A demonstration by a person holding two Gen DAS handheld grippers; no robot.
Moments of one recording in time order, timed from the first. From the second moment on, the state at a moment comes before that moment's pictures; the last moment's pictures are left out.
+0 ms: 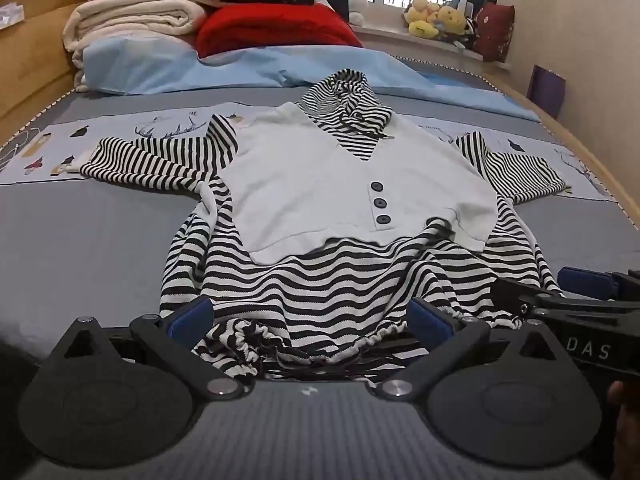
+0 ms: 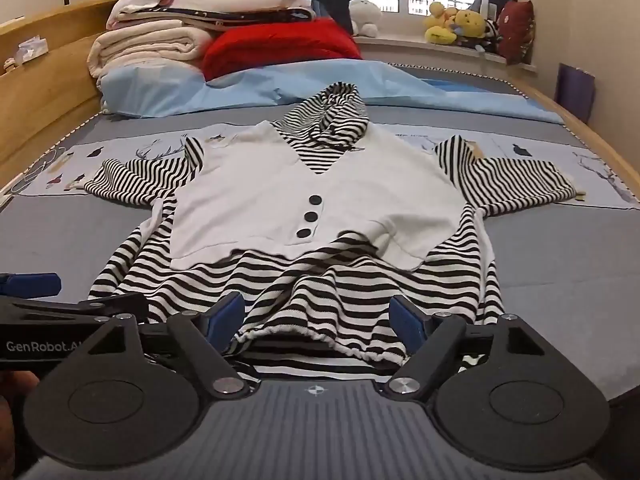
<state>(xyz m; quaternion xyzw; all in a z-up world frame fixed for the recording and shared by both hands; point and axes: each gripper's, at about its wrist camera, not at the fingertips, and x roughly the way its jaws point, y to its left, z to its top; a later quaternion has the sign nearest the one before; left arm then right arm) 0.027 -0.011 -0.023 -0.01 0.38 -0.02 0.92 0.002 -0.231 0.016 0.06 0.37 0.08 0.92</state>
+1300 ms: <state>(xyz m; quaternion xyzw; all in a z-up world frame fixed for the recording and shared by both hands) 0.031 -0.011 -0.026 -0.01 0.40 -0.02 0.92 0.005 -0.230 0.015 0.05 0.39 0.08 0.92</state>
